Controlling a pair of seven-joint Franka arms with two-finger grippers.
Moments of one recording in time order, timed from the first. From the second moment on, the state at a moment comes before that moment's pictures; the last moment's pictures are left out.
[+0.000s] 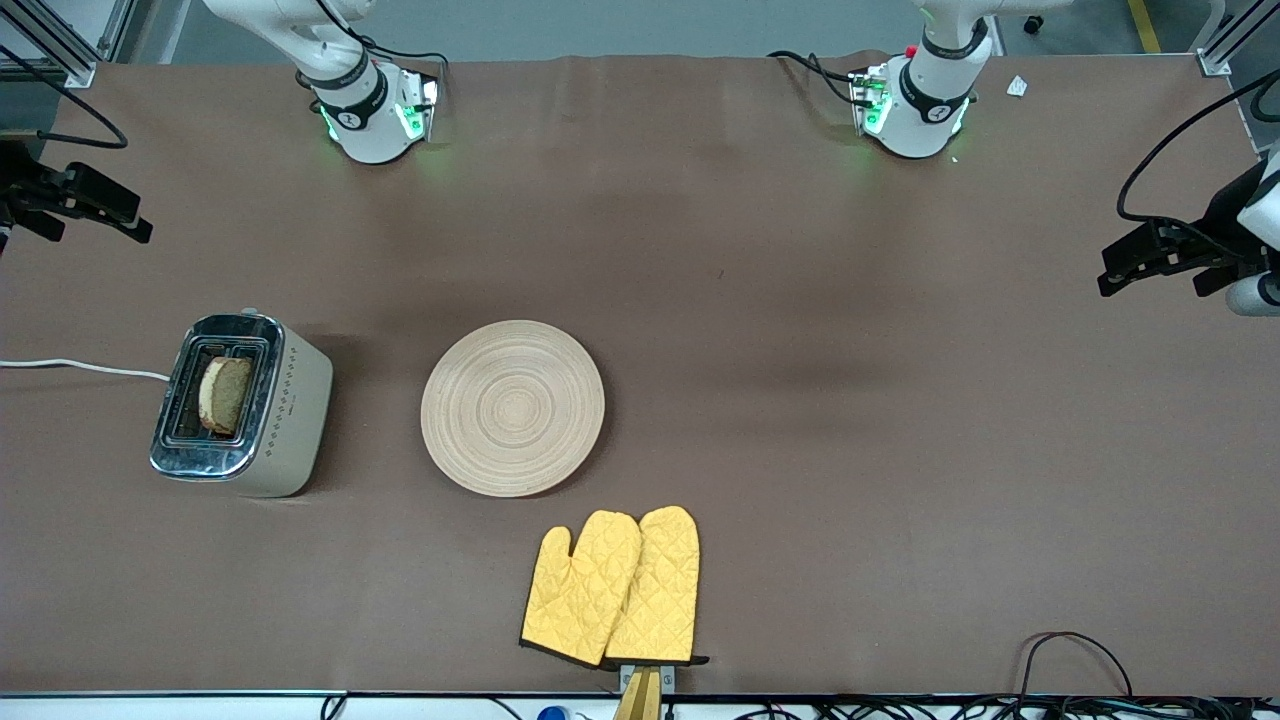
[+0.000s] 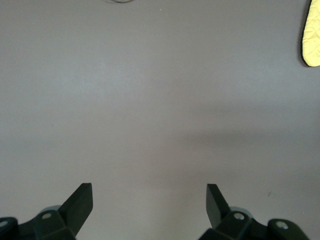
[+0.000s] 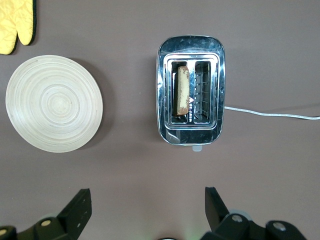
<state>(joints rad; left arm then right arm) -0.02 0.09 -0.05 -1.42 0.00 1.52 -0.04 0.01 -0.07 -0.05 -1.57 0.03 1.47 0.02</state>
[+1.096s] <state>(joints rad) -0.02 0.09 -0.05 -1.42 0.01 1.52 -0.04 -0.01 0.05 -0.06 -1.61 0.02 1.61 0.02</state>
